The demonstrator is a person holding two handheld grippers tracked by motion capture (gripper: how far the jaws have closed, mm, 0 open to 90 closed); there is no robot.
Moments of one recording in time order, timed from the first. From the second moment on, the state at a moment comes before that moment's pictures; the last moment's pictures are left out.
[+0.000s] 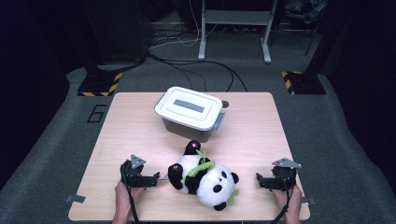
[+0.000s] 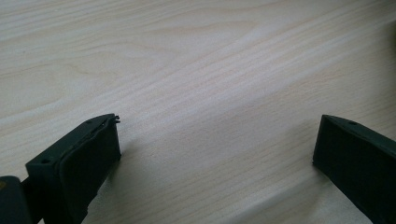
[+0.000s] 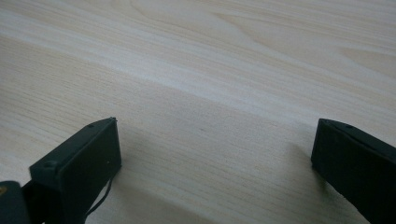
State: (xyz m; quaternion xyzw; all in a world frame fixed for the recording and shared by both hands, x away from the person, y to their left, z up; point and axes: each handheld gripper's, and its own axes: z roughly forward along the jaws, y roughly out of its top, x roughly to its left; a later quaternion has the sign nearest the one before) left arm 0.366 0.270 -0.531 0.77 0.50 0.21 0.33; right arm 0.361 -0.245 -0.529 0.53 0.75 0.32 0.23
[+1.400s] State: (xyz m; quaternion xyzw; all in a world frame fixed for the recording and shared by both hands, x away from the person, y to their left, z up) left arm 0.338 0.256 -0.453 0.78 0.44 0.19 0.39; right arm 0.360 -0.246 -0.529 0.53 0.75 0.32 0.23
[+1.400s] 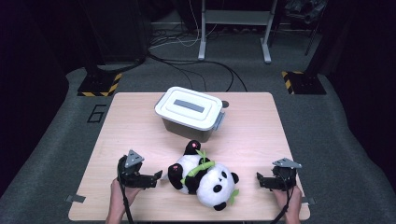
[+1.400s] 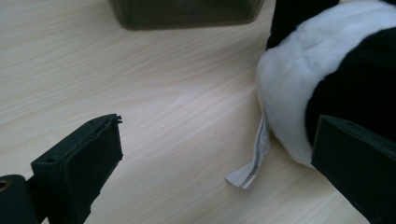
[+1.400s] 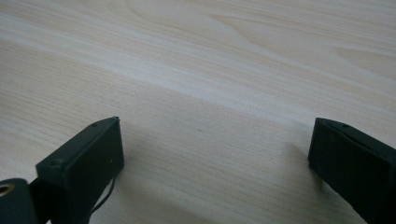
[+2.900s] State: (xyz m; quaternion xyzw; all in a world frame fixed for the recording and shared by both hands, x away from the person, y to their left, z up) left arm 0.332 0.202 -0.460 0.78 0.35 0.14 0.49; right arm 0.361 -0.246 -0.529 0.53 0.75 0.32 0.23
